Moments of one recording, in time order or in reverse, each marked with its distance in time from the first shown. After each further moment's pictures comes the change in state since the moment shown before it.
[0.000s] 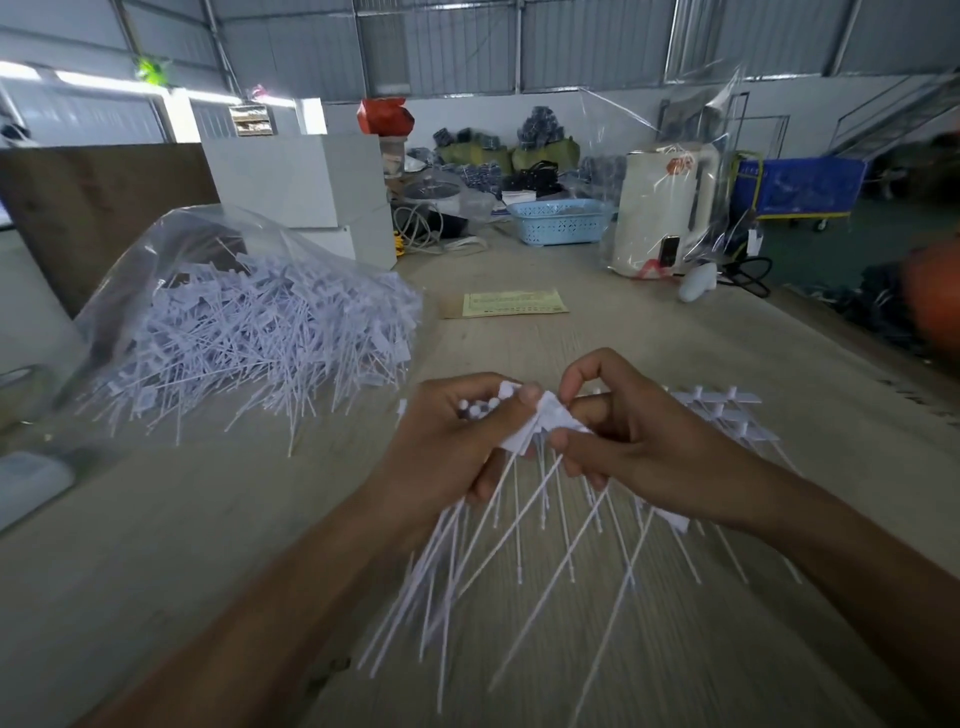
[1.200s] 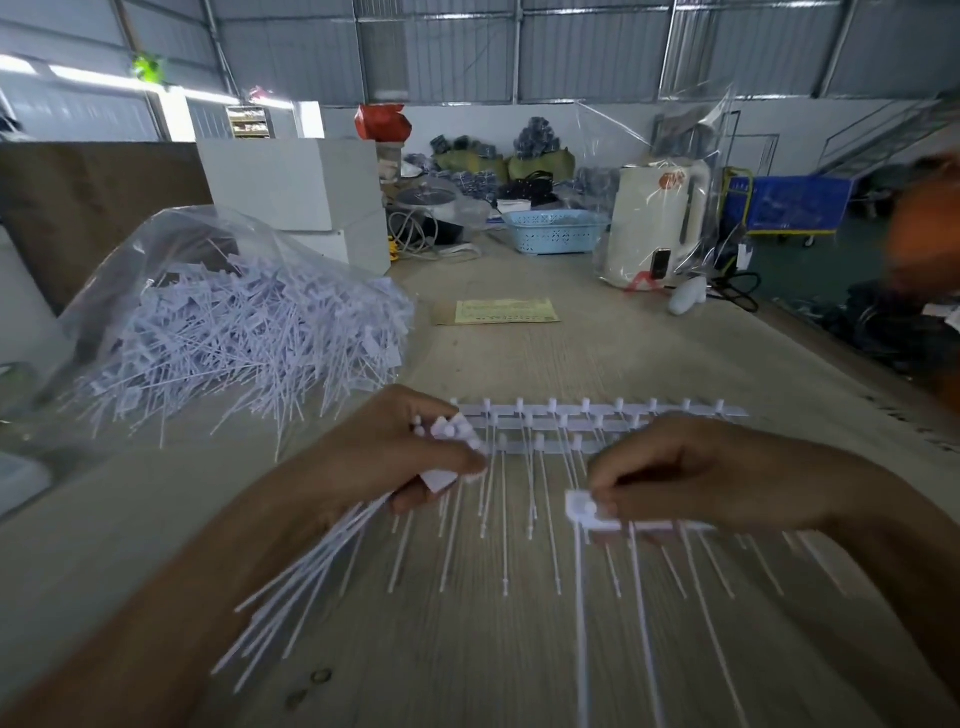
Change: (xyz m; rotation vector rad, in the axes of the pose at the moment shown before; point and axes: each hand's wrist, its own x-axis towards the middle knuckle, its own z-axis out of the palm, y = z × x) left_hand 0.006 0.003 -0.040 0.206 -0.258 -0.189; right_hand -0.015 -0.010 -0.037 -0.125 -0.443 0.032
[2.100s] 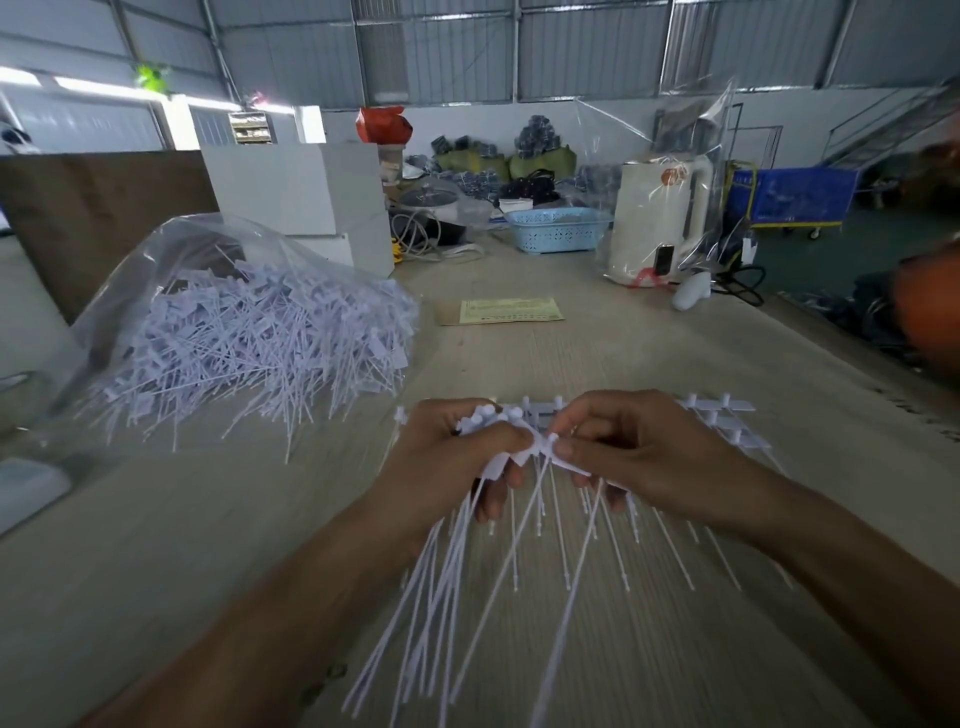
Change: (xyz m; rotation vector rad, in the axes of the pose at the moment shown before) left_hand 0.004 0.004 0.042 -0.323 0.216 0.044; right_hand 0.023 0.007 0.023 0.096 0.466 0.070
